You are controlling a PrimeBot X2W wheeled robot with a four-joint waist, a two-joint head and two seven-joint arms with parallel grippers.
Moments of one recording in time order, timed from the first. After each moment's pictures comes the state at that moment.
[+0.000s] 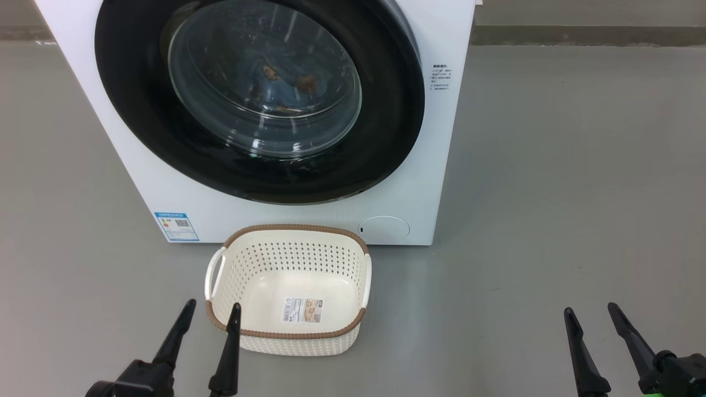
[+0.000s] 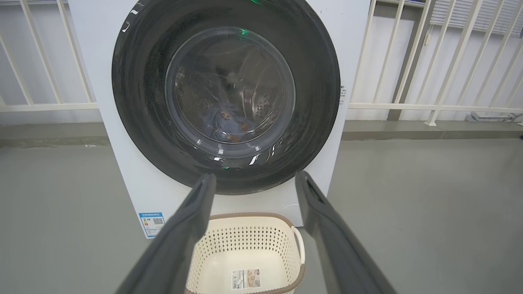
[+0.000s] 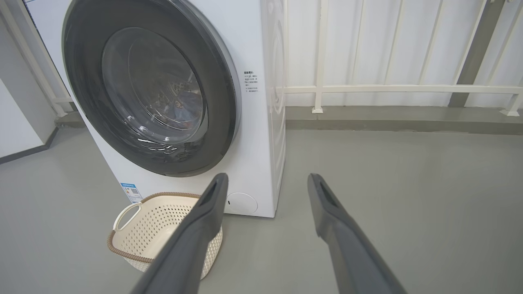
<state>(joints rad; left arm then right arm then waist) 0.03 0.14 -0.25 0.02 -0.27 0.00 -0.17 0.21 -0.04 -0.12 -0.19 0.17 0.13 -0.06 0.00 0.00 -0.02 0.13</state>
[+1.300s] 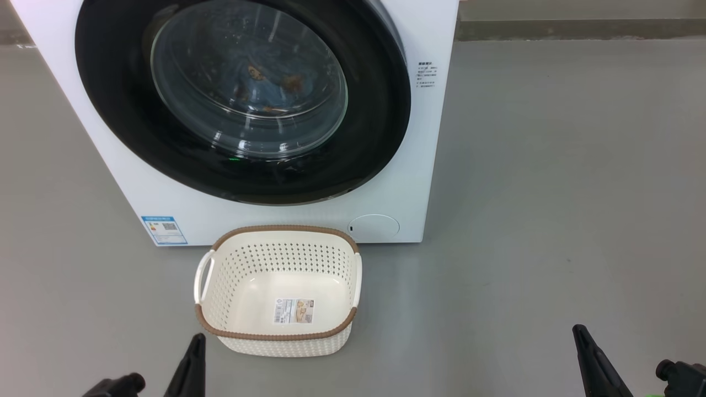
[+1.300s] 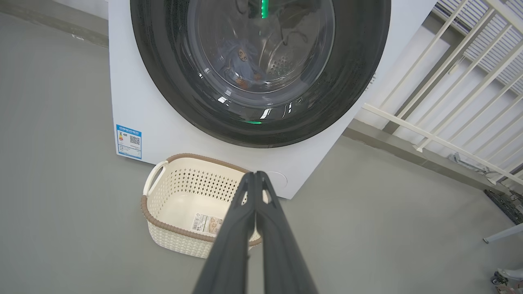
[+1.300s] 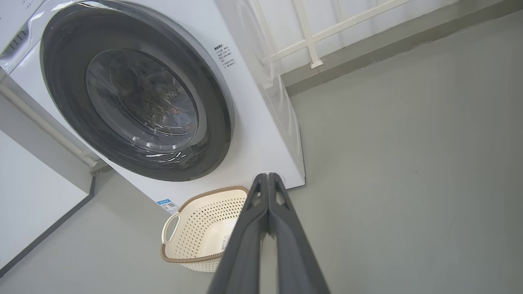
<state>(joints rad) 0.07 0.11 -0.21 0.13 -0.59 -0.02 -0.12 0.18 -0.04 -0.10 -0.02 0.51 0.13 -0.04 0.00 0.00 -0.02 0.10</state>
